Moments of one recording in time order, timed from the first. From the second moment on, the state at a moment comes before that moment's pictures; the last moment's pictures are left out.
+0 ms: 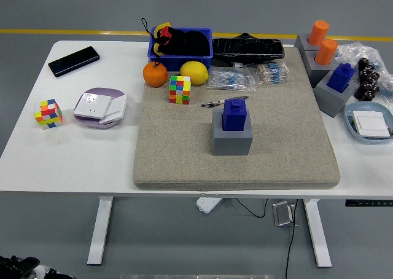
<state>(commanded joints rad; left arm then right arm) -0.32 0.17 -0.24 -0.19 0.55 -0.13 0.27 0.09 -0.31 1.83 1.19 -1.42 0.16 0.08</state>
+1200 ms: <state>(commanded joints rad) -0.32 0.17 -0.21 -0.19 0.54 -0.16 0.26 0.09 -0.32 1.83 1.21 -1.41 0.15 0.08</state>
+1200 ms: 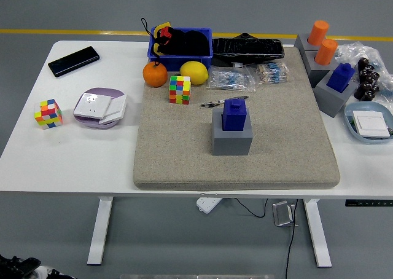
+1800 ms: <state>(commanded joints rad) -0.32 0.17 -0.23 -0.19 0.55 -0.18 0.25 0.09 -0.33 1.83 1.22 -1.42 0.15 0.08</state>
